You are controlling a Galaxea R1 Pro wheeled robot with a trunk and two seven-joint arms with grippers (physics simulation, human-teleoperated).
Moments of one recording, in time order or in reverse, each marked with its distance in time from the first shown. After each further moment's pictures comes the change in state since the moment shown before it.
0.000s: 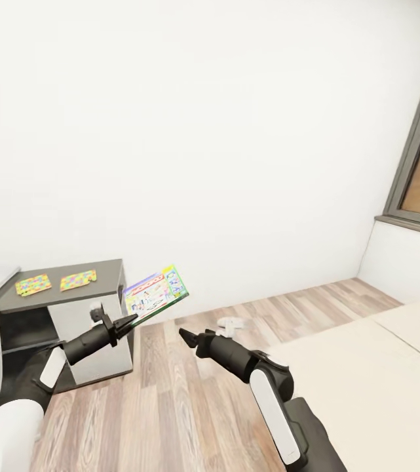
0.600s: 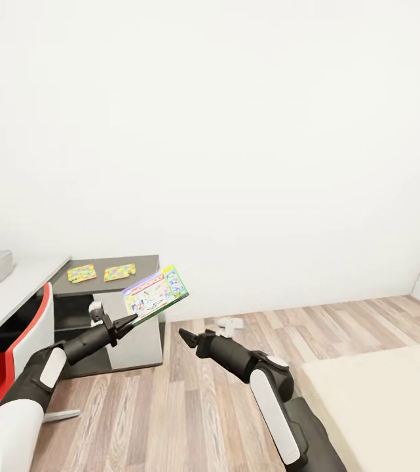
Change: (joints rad) left arm 0.000 0.000 0.000 0.000 0.000 -0.001 0.001; right arm 0.000 0.000 0.000 0.002 0.001 -0.001 0.000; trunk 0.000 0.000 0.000
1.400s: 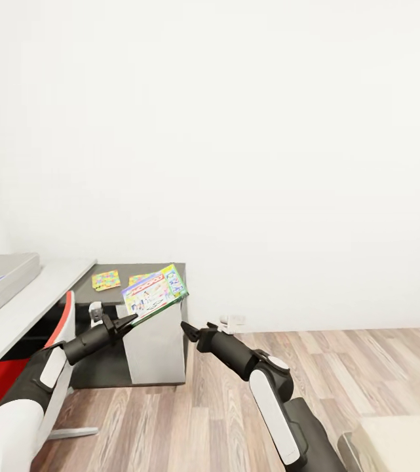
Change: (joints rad) left arm 0.000 0.000 0.000 0.000 0.001 -0.002 -0.001; right arm 0.000 0.000 0.003 0.003 -0.006 -0.092 0.003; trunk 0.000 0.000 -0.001
